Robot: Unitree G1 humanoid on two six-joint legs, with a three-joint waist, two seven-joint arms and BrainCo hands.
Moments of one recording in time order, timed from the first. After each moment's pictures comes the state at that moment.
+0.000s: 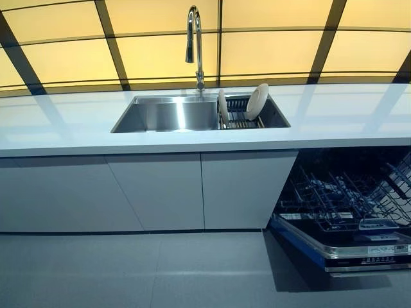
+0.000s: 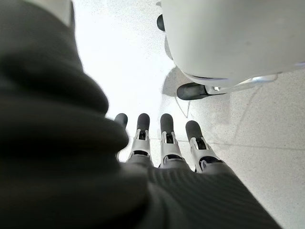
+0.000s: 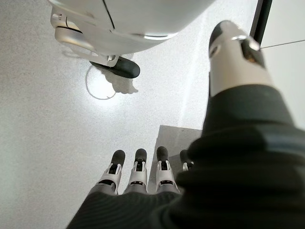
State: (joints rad) left arm 0.05 0.24 -0.29 1.14 -0.29 0.12 -0.11; right arm 0.08 -0.27 0.25 1.15 0.13 -0.01 -0.16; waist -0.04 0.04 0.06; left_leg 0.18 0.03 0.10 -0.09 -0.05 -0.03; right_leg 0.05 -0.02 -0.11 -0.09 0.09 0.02
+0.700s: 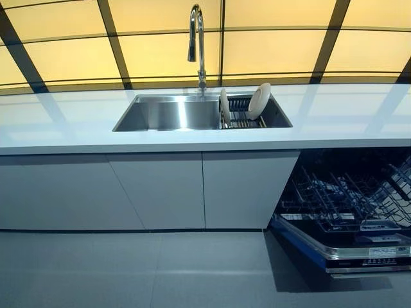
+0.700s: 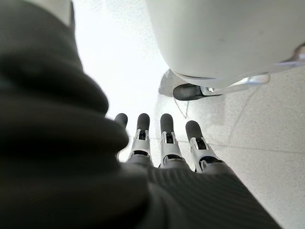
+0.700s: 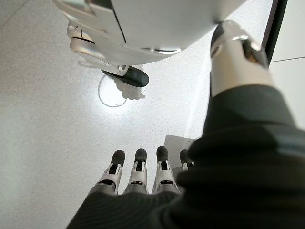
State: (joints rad) left arm 0.07 0.24 -0.28 1.14 -0.29 0.12 -0.13; right arm 0.07 -0.27 0.25 1.15 0.10 0.05 -0.09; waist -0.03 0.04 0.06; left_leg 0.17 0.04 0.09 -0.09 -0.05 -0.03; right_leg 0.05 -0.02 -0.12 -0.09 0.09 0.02
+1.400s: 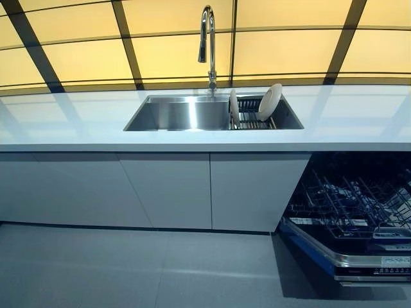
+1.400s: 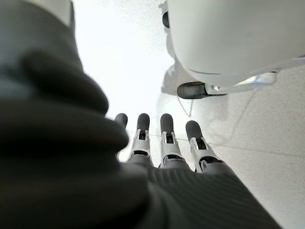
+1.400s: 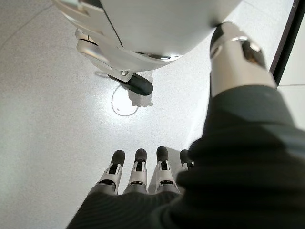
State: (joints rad) left arm 0.04 0.24 -0.28 1.14 -0.29 0.14 -0.13; right arm 0.02 -0.29 0.25 1.15 0.03 0.14 -0.01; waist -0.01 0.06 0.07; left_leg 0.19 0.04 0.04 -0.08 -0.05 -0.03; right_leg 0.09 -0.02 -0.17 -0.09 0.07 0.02
